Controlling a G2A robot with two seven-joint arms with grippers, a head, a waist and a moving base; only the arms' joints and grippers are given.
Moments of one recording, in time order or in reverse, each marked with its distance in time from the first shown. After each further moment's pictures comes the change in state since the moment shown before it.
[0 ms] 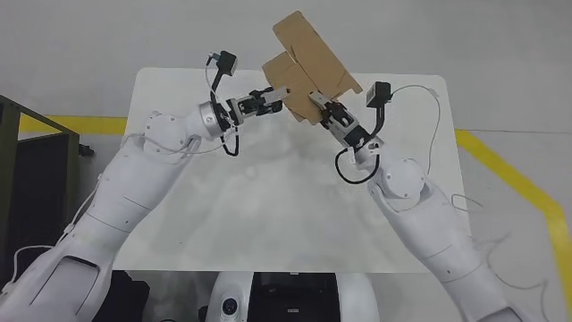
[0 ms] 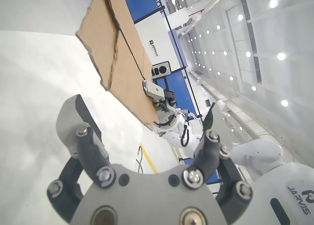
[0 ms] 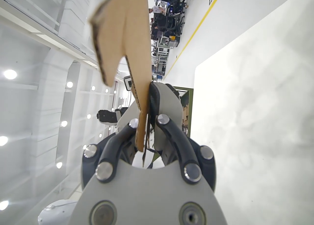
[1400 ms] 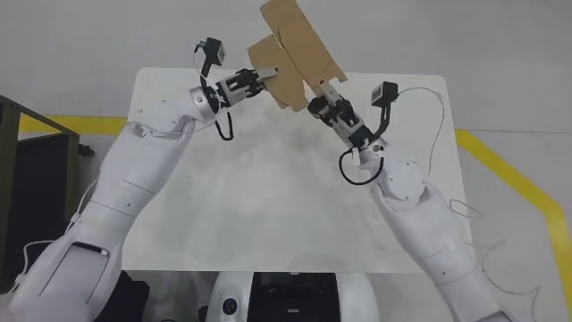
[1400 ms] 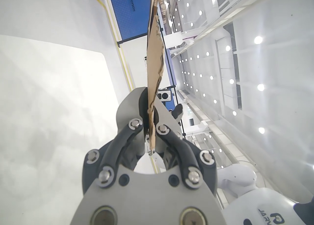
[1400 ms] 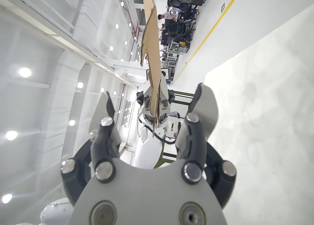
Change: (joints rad) left arm -0.073 -0.056 -0.069 0.163 -0.147 0.082 -0.095; right arm -0.055 -0.036 0.118 0.007 -0.042 -0.100 0.076
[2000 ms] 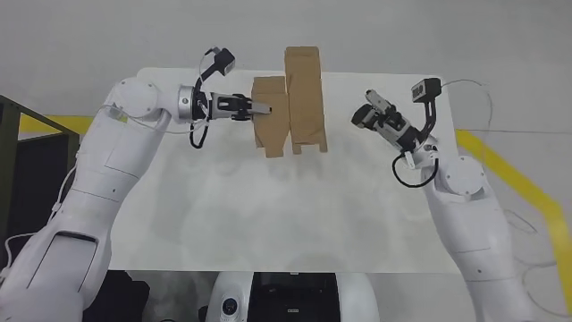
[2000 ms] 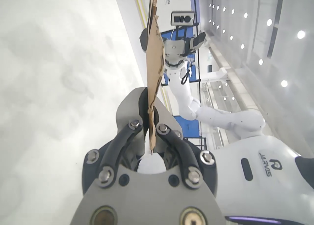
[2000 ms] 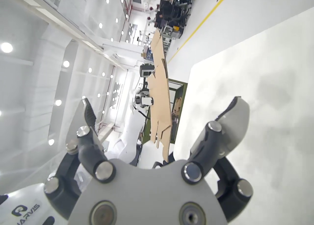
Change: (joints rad) left arm -0.075 0.038 -0.036 0.029 0.093 0.043 -0.575; right arm -0.037 0.068 0.258 0.035 -0.004 -0.017 0.463
